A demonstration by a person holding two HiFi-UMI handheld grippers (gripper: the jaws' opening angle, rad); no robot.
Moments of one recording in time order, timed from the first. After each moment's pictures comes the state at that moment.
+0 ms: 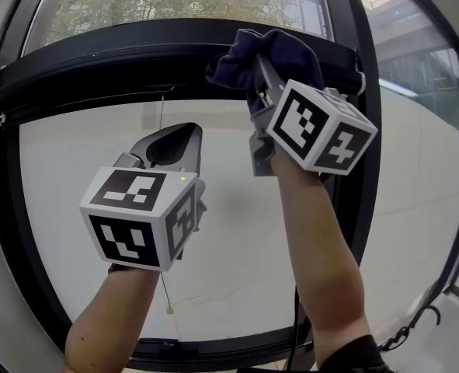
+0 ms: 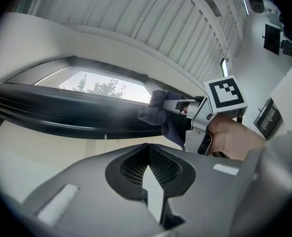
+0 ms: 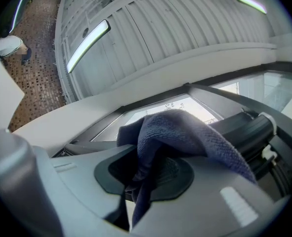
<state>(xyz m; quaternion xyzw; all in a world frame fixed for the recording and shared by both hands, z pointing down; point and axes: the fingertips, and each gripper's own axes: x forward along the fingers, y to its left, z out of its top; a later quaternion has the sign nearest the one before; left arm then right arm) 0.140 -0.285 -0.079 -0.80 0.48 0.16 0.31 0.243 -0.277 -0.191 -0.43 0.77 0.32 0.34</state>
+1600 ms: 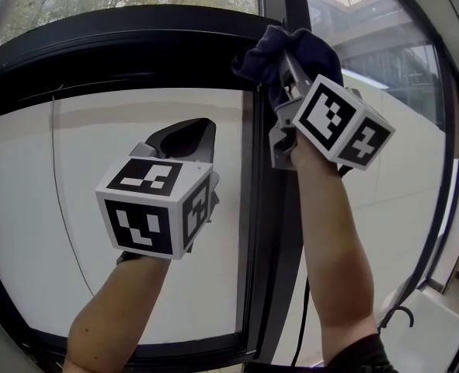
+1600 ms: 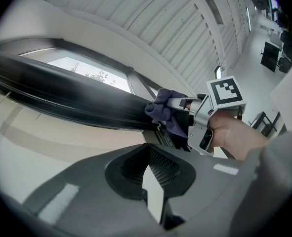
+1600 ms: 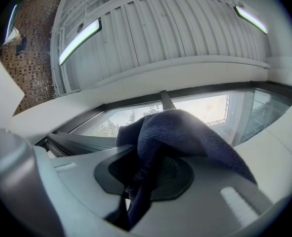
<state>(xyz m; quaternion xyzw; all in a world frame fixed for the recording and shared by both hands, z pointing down) 0.345 -0.320 -0.073 -0.85 0.41 0.17 0.29 0.466 -0.288 -0.189 -0.51 0.72 0.33 0.34</state>
